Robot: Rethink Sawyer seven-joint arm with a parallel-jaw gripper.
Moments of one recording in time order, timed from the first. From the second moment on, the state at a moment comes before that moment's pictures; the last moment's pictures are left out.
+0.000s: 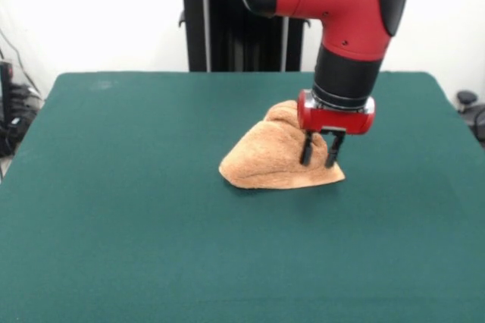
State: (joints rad) arm 0.03 -0.43 -0.07 1.59 -0.19 0.37 1.91
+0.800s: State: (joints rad) arm 0.02 -0.43 -0.07 1.59 -0.19 0.36 1.91
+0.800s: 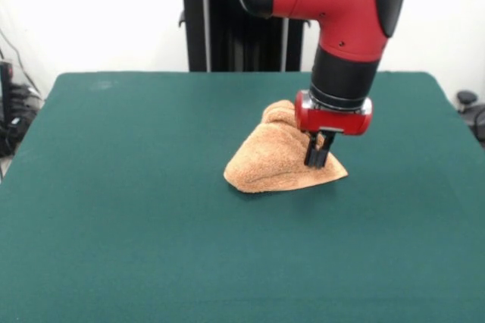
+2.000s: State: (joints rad) arm -0.13 -0.65 -0.07 1.64 -0.20 0.48 1.91
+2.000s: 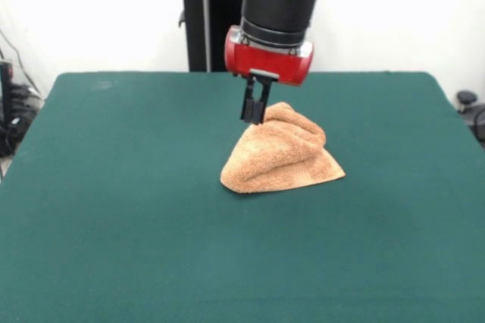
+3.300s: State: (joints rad) arm -0.04 -0.74 -0.06 1.77 -0.19 0.48 1.91
